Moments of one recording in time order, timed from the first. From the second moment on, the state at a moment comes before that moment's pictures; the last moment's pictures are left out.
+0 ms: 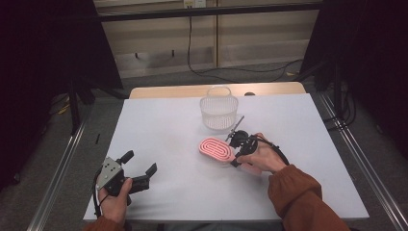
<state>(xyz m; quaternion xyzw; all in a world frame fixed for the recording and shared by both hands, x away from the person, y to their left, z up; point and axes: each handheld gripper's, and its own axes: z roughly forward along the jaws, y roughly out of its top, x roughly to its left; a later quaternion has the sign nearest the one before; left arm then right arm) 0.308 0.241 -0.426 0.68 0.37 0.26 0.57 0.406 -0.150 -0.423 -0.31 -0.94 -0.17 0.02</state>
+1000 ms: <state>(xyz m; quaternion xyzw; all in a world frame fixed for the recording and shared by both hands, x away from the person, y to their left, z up) 0.308 0.241 -0.426 0.68 0.37 0.26 0.57 0.399 -0.162 -0.403 -0.32 -0.92 -0.22 0.00</state>
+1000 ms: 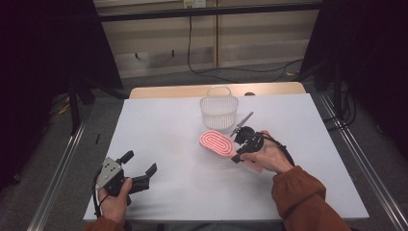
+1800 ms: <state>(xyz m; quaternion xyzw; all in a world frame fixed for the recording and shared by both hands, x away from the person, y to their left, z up) 0.307 0.240 -0.426 0.68 0.37 0.26 0.57 0.391 -0.179 -0.391 -0.33 -0.90 -0.29 -0.04</state>
